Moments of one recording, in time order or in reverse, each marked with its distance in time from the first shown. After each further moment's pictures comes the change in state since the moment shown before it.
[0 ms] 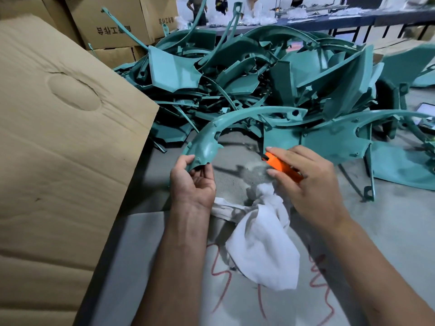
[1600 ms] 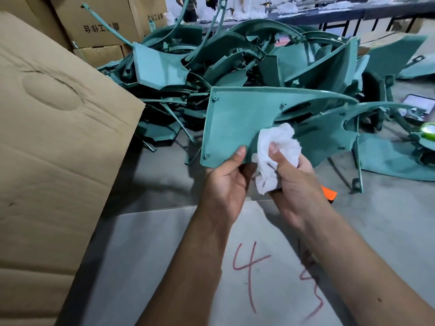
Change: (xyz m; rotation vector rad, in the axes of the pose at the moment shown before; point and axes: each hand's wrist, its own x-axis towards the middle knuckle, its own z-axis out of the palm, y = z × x) left_hand -0.019 -0.069 -0.001 0.292 -0.546 -0.026; right_hand 0.006 -0.038 0.015 1.323 0.191 0.821
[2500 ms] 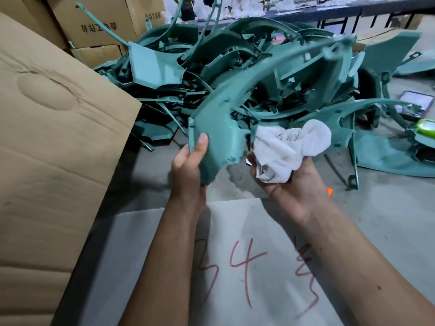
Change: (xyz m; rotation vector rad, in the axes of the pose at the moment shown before) left_hand 0.013 0.040 -0.039 0.515 0.188 0.133; right_hand 0.011 -0.009 -0.016 0.255 -0.055 0.223
